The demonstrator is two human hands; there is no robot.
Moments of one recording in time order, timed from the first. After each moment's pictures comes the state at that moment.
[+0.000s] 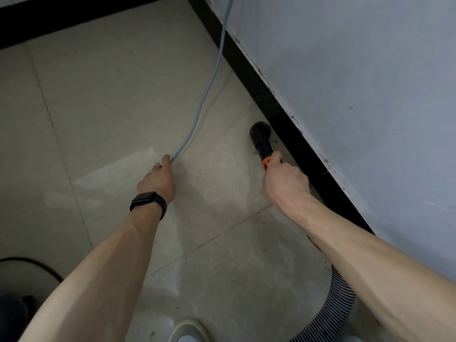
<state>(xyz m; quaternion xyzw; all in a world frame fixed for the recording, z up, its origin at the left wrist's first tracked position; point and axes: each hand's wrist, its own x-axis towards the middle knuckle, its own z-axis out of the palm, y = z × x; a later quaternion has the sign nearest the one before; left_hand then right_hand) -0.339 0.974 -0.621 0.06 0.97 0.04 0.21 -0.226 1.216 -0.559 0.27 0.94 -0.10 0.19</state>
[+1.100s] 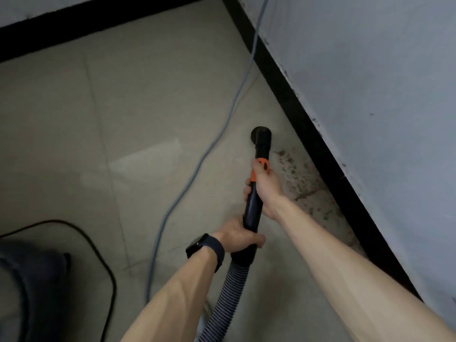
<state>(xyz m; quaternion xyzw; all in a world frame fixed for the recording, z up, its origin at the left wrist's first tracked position) -0.192 1.043 -0.569 -0.02 0.77 0.33 0.54 -0.232 1.158 -0.581 0.45 0.49 -0.74 0.13</state>
